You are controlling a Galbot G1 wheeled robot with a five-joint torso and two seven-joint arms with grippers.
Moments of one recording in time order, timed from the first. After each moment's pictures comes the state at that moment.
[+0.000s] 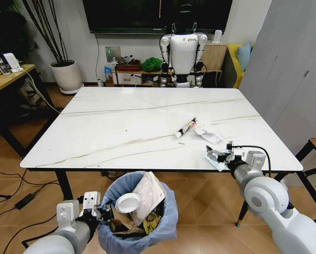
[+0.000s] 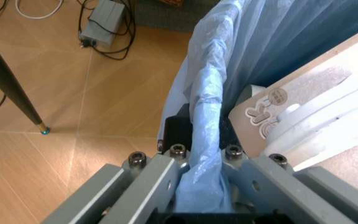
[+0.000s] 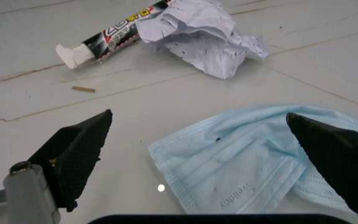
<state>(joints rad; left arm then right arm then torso) 1.66 -0.95 -0.44 -2.50 -1.10 0.74 -0.74 -1.23 0.93 0.40 2.12 0.94 -0.56 0.50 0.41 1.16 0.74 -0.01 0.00</state>
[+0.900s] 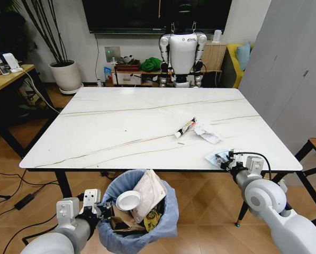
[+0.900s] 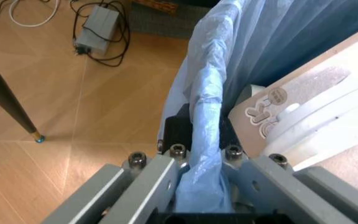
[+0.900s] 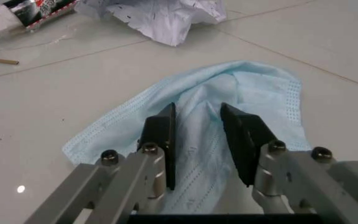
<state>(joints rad) 1.63 -0.94 -0.44 -2.50 -1.11 0.74 -0.73 -1.24 0.94 0.40 2.02 0.88 -0.54 0.49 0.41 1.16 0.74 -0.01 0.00</state>
